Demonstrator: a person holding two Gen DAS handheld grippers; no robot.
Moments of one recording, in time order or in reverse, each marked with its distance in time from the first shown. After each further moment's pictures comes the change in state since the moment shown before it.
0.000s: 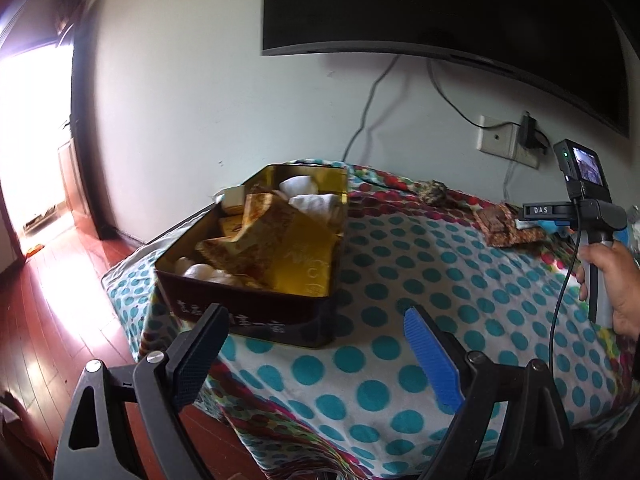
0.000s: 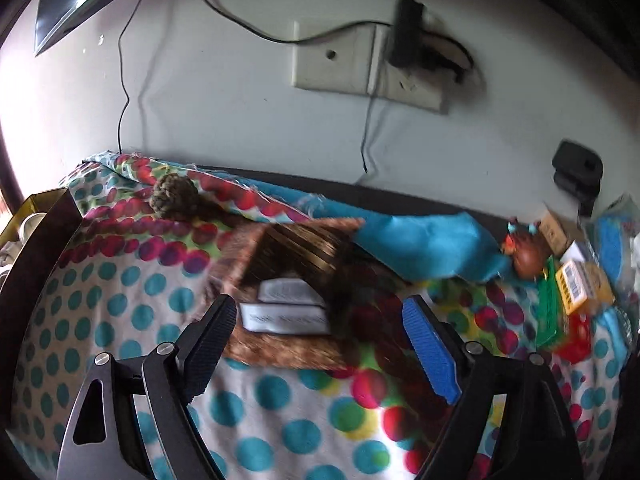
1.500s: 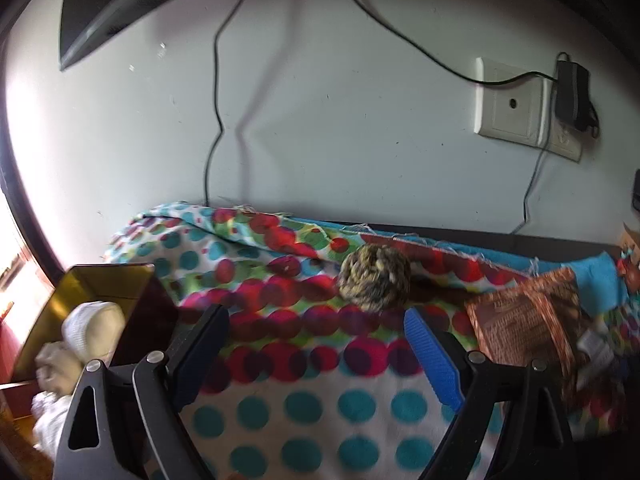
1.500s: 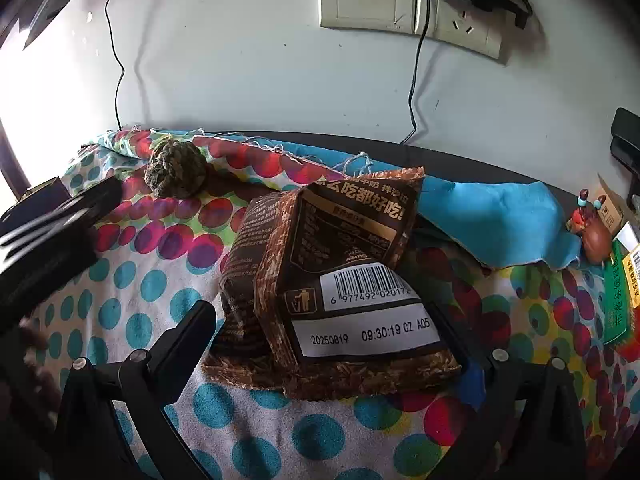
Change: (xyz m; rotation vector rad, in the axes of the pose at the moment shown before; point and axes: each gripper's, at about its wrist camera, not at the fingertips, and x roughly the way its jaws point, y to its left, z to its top) left arm 0.272 -0.159 0.152 0.153 0.112 -0.088; right arm 0.064 0.029 0.004 0.025 0.115 0.088
